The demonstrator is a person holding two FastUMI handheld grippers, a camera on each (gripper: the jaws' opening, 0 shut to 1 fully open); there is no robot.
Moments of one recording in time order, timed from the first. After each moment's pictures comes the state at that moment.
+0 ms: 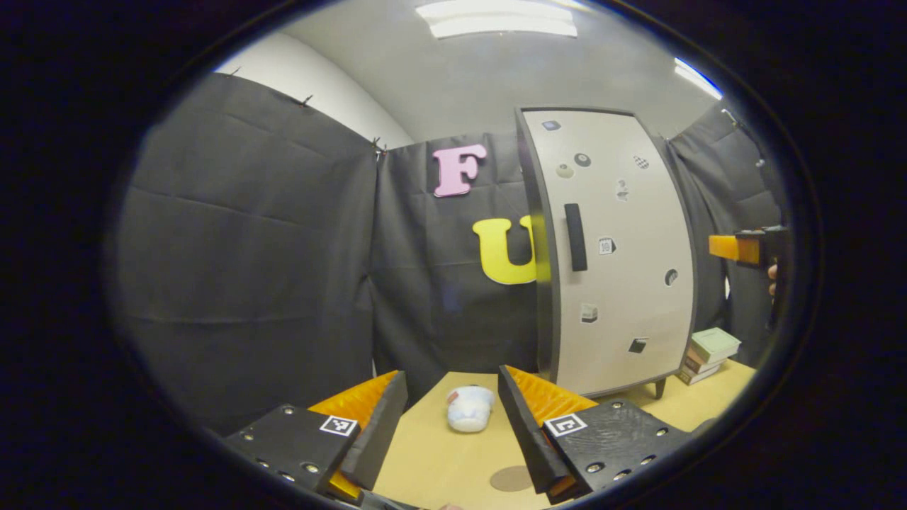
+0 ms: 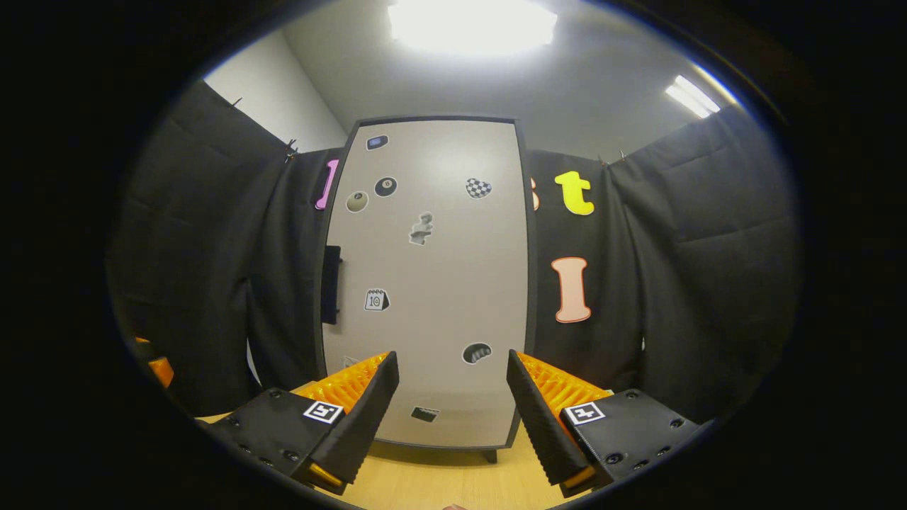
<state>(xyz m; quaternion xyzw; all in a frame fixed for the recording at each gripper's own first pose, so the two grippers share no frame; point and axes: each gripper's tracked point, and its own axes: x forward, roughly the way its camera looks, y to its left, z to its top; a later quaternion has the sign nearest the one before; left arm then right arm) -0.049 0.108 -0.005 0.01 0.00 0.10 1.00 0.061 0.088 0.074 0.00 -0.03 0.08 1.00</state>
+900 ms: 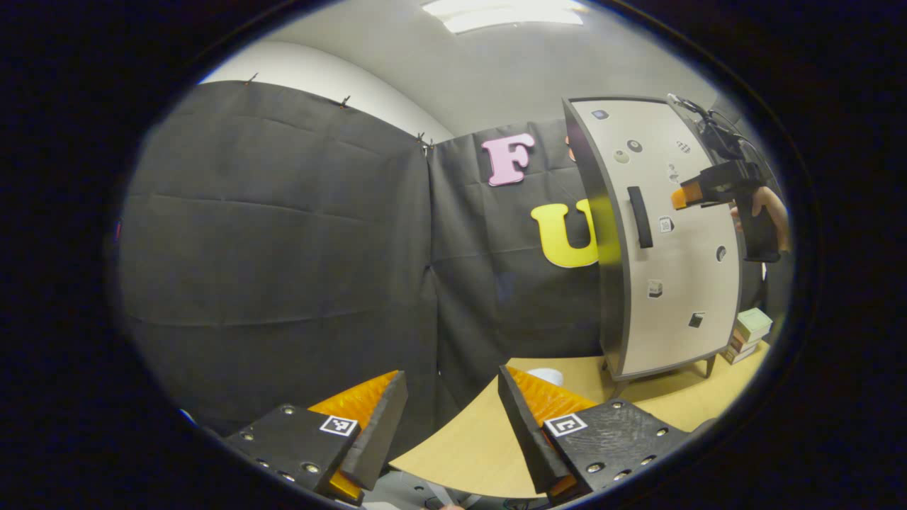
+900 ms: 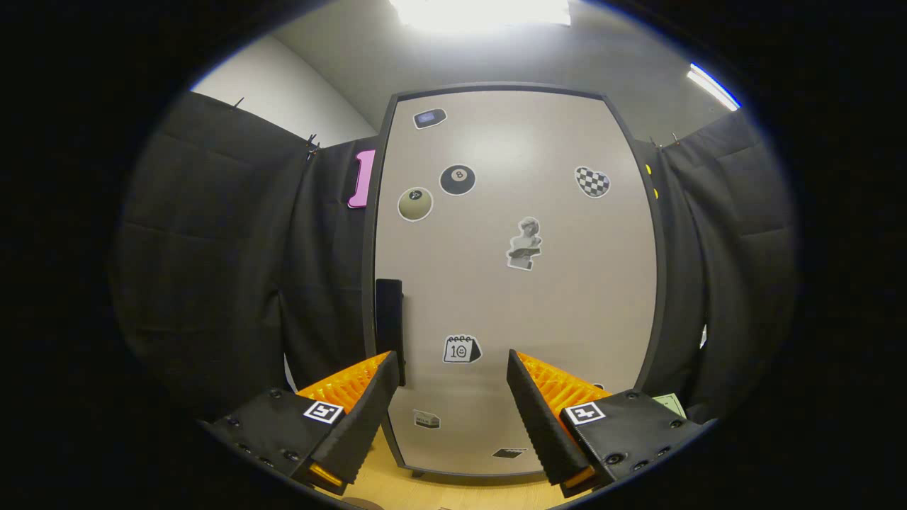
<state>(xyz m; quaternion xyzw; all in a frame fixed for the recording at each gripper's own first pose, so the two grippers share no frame) -0.100 0.200 -0.028 0.03 0.03 0.19 0.98 0.151 0.219 0.113 0.01 0.02 0.15 0.99</state>
